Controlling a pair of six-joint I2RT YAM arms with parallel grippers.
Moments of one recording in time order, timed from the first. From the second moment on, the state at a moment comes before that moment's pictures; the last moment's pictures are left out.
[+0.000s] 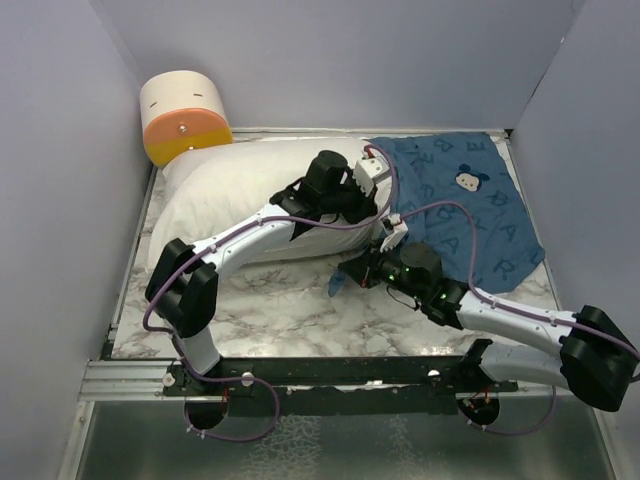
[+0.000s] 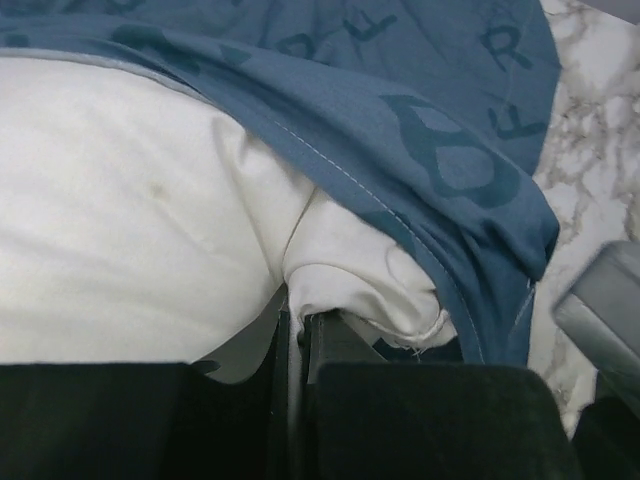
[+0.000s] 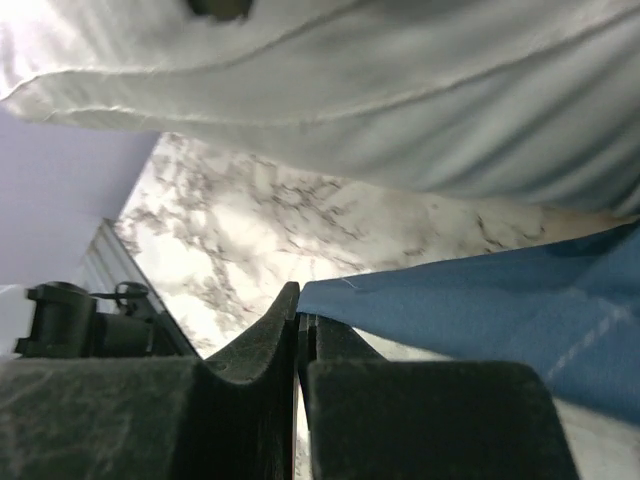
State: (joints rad) left arm -0.74 1.72 1.44 -0.15 0.34 0.10; right arm 0.86 1.12 0.50 0.41 -0.04 0.66
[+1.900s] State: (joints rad) left arm -0.65 1.40 1.02 0.07 0.35 0.05; right arm 0.62 0.98 0.79 -0.33 0.34 0.41
